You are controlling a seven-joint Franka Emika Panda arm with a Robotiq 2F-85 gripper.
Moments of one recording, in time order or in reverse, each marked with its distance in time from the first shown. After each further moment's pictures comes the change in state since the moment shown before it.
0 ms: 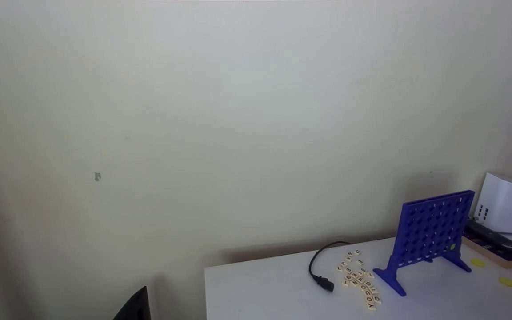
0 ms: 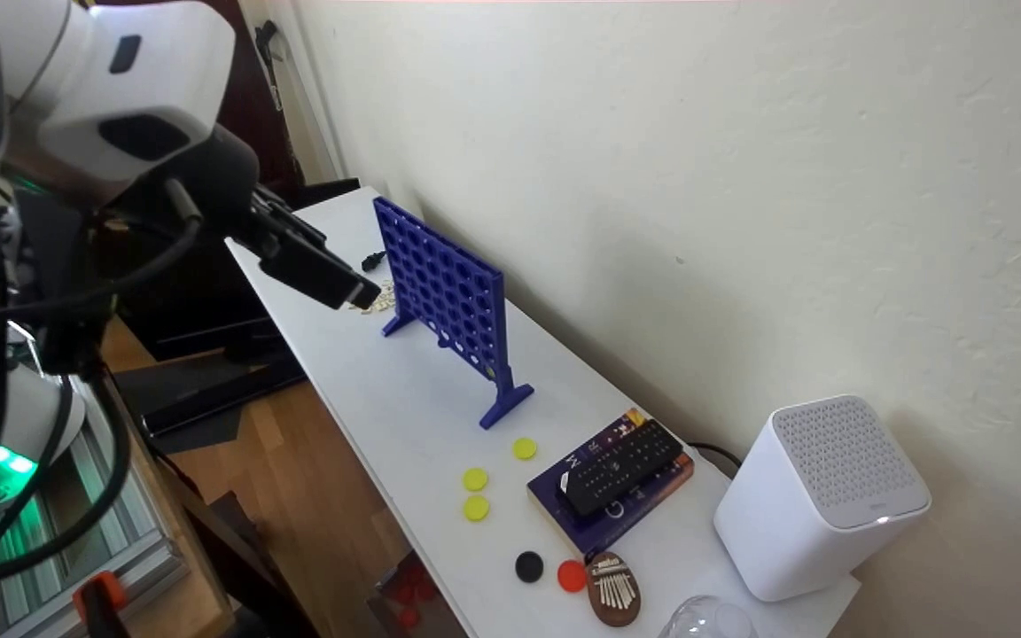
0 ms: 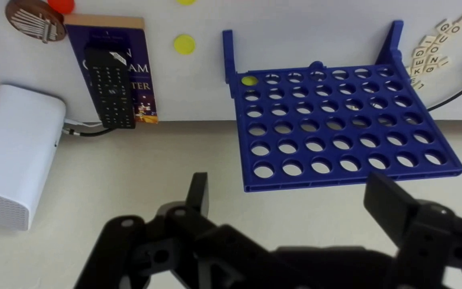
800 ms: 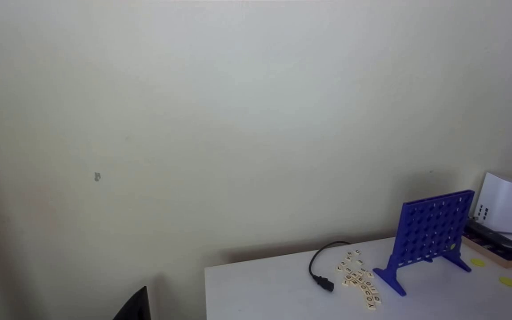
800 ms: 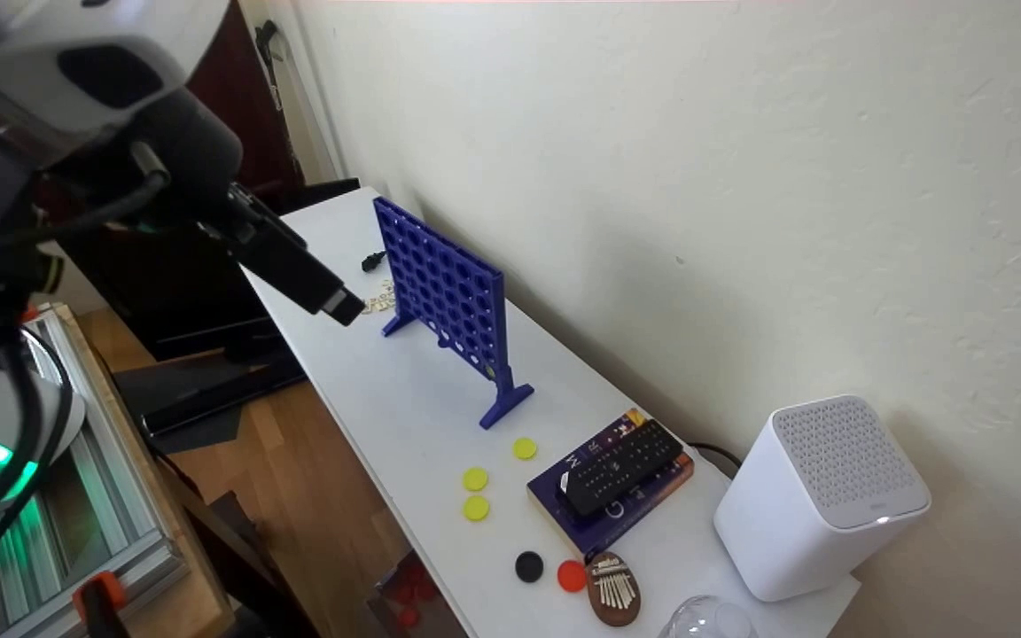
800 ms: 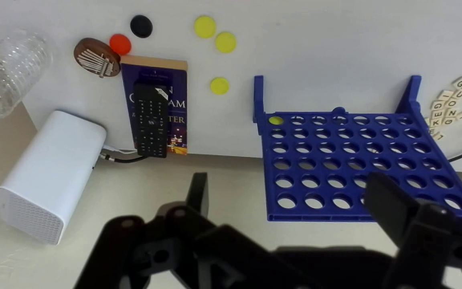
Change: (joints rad) arm 0.008 -0.039 0.069 0.117 -0.351 -0.029 0.361
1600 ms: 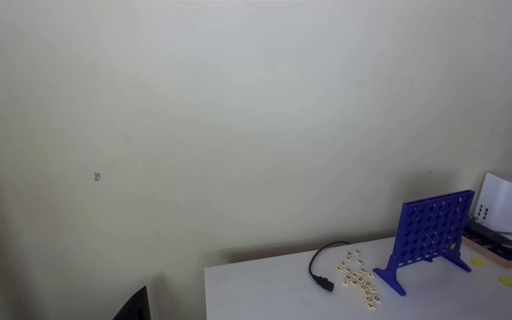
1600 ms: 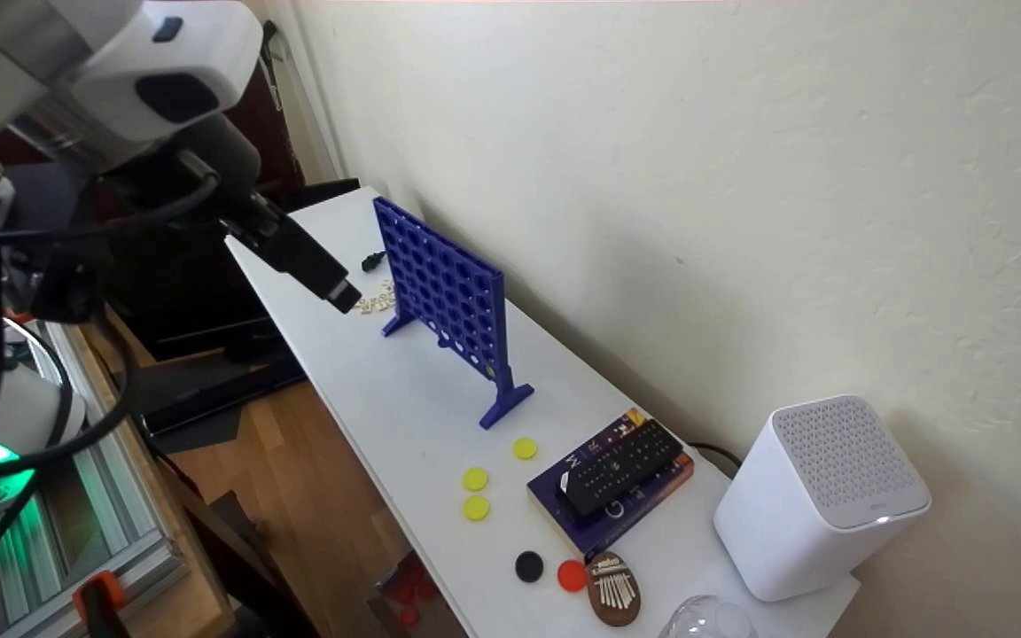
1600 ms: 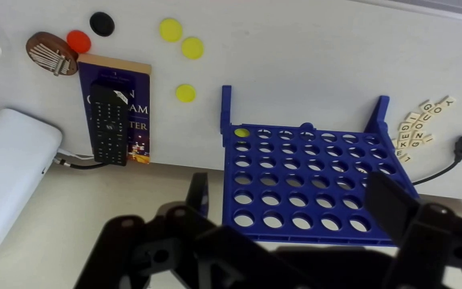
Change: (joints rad) arm -0.196 0.004 0.289 -0.051 0.001 -0.031 -0.001
